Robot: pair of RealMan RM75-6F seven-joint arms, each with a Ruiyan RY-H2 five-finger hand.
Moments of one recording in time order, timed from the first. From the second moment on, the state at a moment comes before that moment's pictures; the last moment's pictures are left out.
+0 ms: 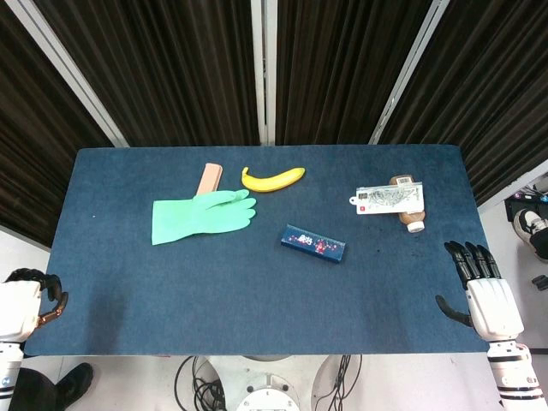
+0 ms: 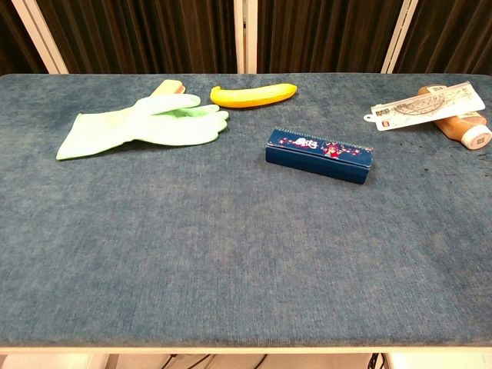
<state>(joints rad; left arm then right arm) -0.08 -1.11 -0.04 -1.62 1.49 1.49 0.04 0.12 -1.10 0.00 -1.78 -1.53 1.50 -0.08</state>
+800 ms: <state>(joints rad) -0.08 -1.11 -0.04 -1.62 1.49 1.49 0.04 0.20 -1.13 0.04 -1.77 -1.46 1.31 -0.07</state>
